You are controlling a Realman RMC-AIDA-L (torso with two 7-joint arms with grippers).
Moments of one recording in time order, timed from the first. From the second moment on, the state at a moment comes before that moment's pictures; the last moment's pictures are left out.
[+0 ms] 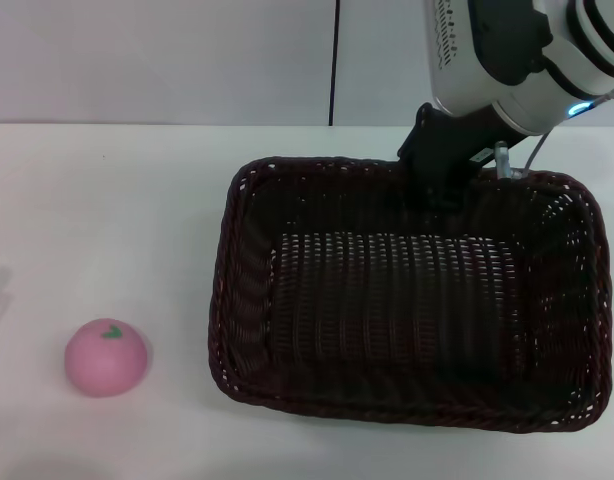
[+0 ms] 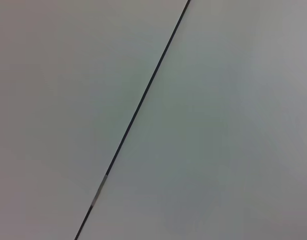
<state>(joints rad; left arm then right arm) -0.11 -2.00 -1.08 0.15 2.70 1.82 -0.85 0.90 2.06 -1.32 -1.05 -2.46 -1.48 1.79</state>
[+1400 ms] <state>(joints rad) -0.11 -1.99 -1.07 0.15 2.71 1.82 -0.85 0.83 2.08 -1.38 -1.11 -2.41 -1.40 1.81</state>
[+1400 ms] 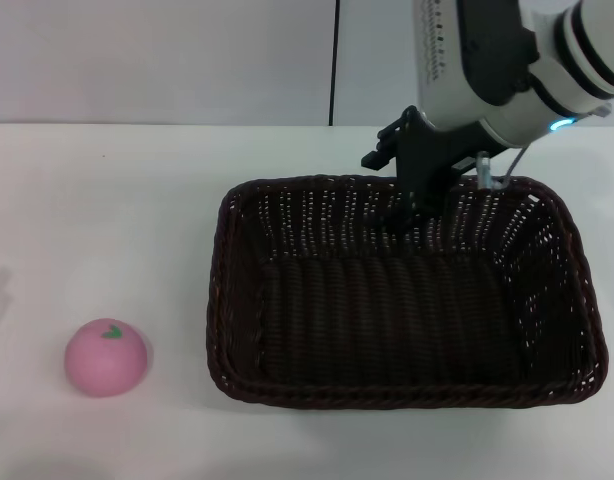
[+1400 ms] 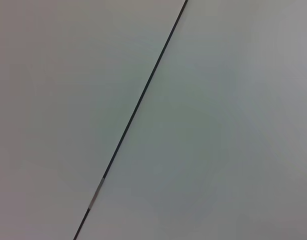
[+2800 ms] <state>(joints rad) -0.30 -2.03 -0.33 0.57 2.69 1.84 -0.87 0.03 2.08 -1.05 -1.11 -1.10 -1.46 1.50</state>
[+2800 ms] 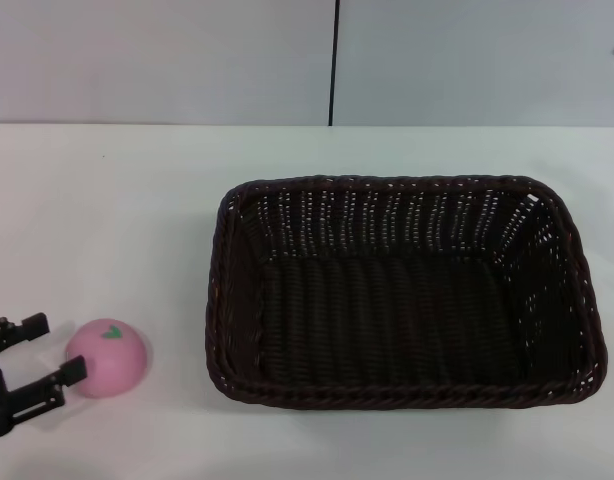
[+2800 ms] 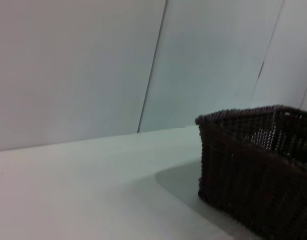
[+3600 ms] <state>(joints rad) -0.32 -2.05 -0.23 0.56 2.69 1.79 -0.87 0.07 2.07 -0.78 -0.57 -1.01 -1.62 1.28</state>
